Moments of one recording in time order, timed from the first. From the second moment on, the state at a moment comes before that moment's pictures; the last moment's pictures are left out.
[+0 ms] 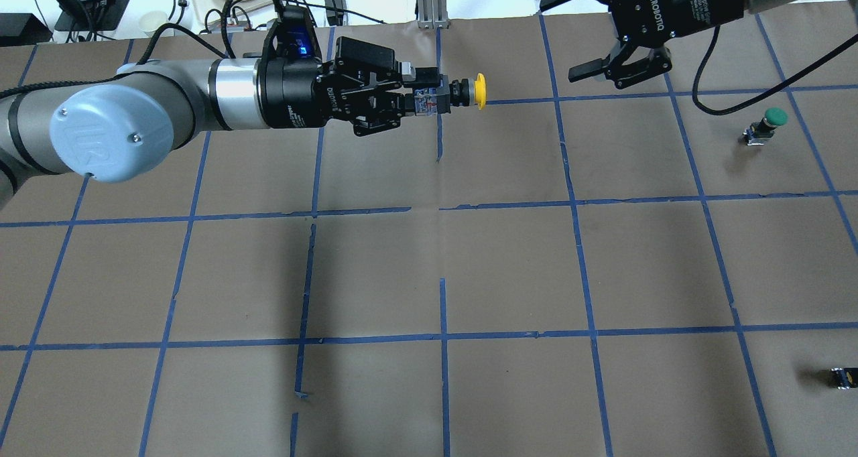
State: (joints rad) left arm -1.54 -1.69 -1.80 -1.87 0.03 0.67; right arm 1.32 -1.52 1.64 -1.45 -0.44 0.04
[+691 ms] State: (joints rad) left arm -1.59 -1.70 -1.79 -1.85 -0.06 0.67; right arm 1.35 -1.55 1.73 -1.44 -0.34 0.02
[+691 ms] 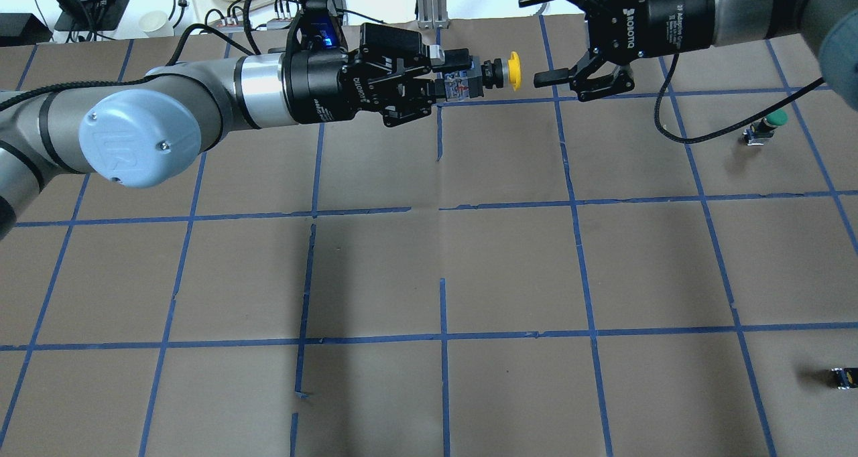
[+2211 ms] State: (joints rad) left arm -1.60 -1.70 -1.78 -1.80 -0.07 0.67; right arm 1.36 -1.63 1.78 -1.46 -0.33 0.09
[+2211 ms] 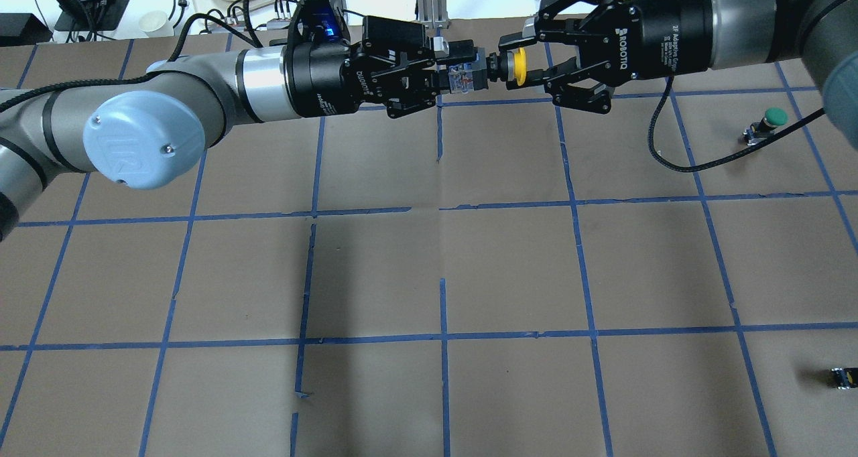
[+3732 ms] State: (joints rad) left arm -1.48 -1.68 -1.70 -1.36 0.67 0.12; right arm 1.18 -1.64 1.72 -1.64 -0.63 -0.07
